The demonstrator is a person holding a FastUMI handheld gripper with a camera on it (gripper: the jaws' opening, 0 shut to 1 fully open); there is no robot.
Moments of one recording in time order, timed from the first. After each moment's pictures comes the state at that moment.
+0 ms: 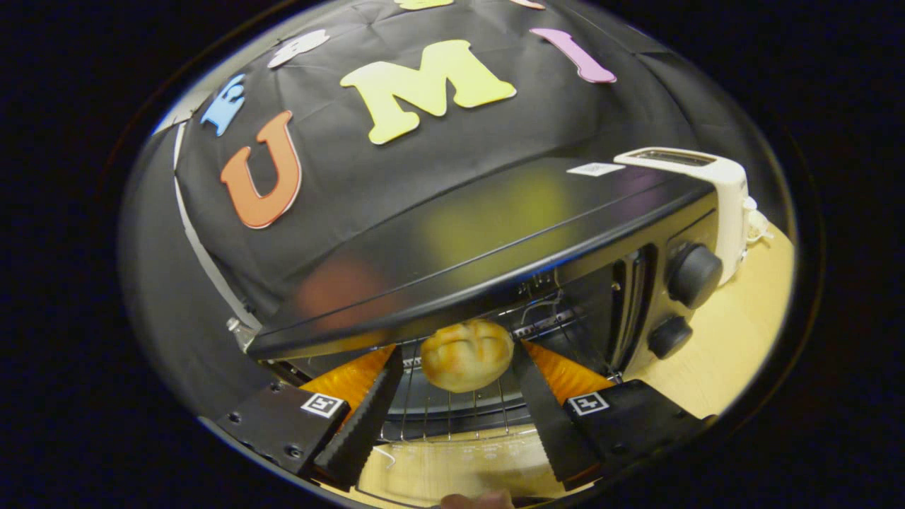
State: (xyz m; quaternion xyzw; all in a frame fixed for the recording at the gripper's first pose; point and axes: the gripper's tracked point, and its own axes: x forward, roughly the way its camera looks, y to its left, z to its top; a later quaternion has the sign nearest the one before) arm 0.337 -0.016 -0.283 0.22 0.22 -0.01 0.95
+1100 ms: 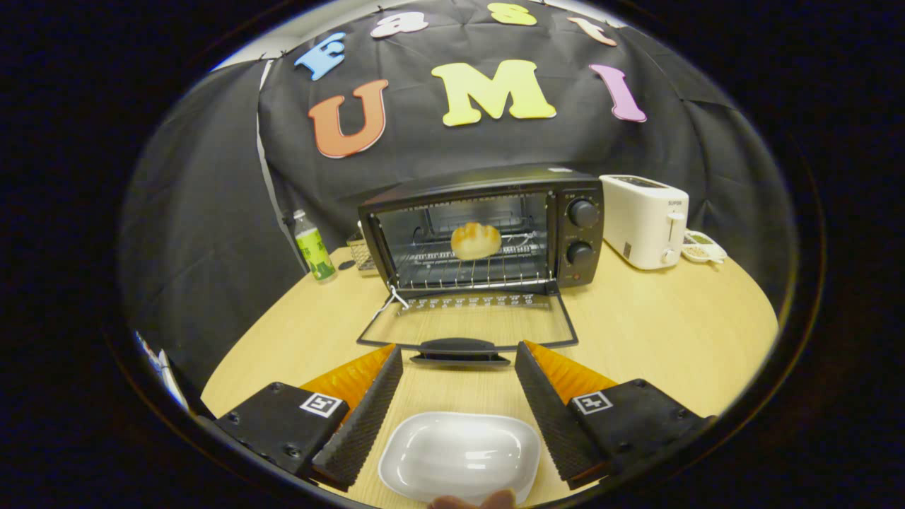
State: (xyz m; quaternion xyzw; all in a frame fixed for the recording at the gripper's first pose) arm 0.126 0.005 -0.308 0.09 0.27 0.03 0.96
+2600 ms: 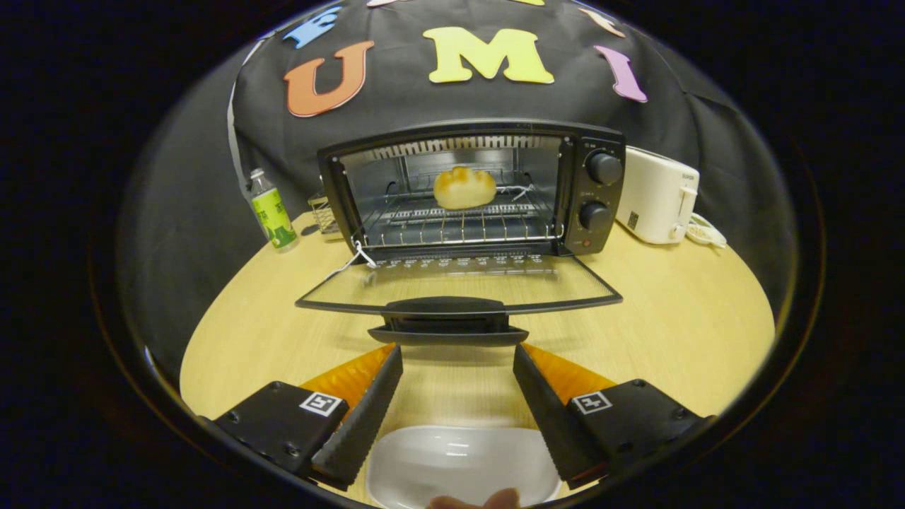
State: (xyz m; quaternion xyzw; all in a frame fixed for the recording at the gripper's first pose) arm 0.160 0.011 -0.350 0.07 0.33 -0.01 0.94
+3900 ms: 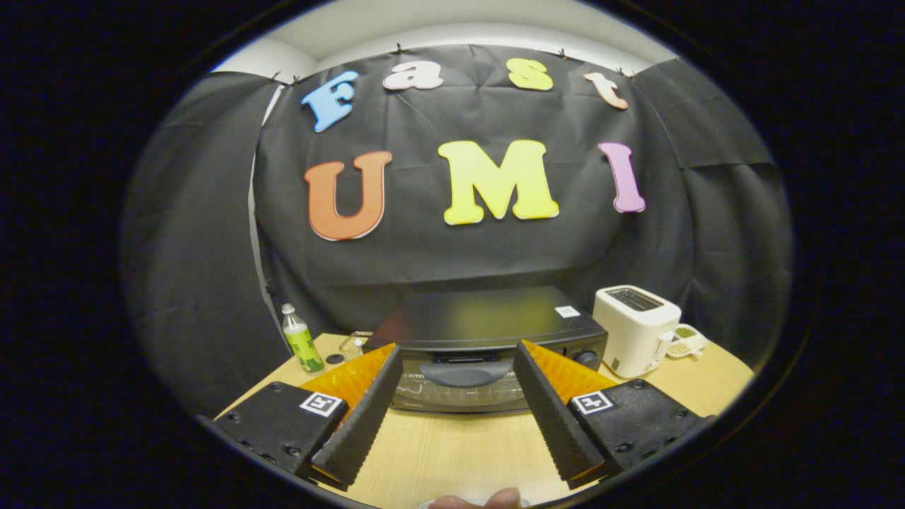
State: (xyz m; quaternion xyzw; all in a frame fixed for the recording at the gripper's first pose) arm 0.201 0.006 -0.124 0.06 0.08 -0.02 0.99
